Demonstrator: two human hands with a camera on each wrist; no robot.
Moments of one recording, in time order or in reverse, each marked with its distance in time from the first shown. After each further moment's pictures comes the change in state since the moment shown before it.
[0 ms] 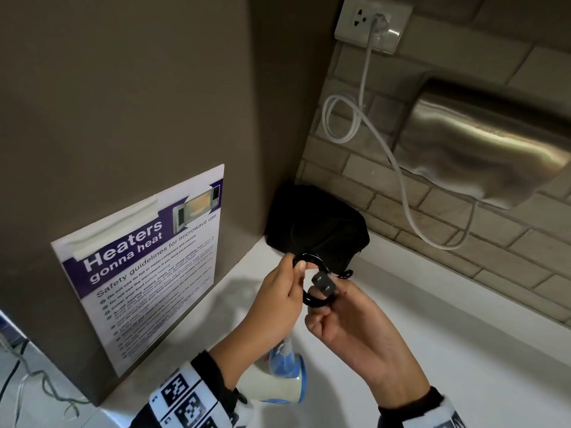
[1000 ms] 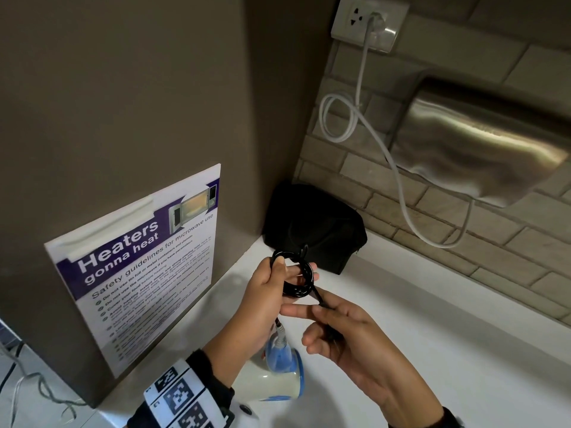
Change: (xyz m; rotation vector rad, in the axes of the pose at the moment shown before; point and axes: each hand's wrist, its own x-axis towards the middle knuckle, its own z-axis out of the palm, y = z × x) left_hand 0.003 -0.007 -0.002 -0.553 0.028 -0.352; right_hand -0.025 0.006 0.006 -0.564 -0.031 -0.037
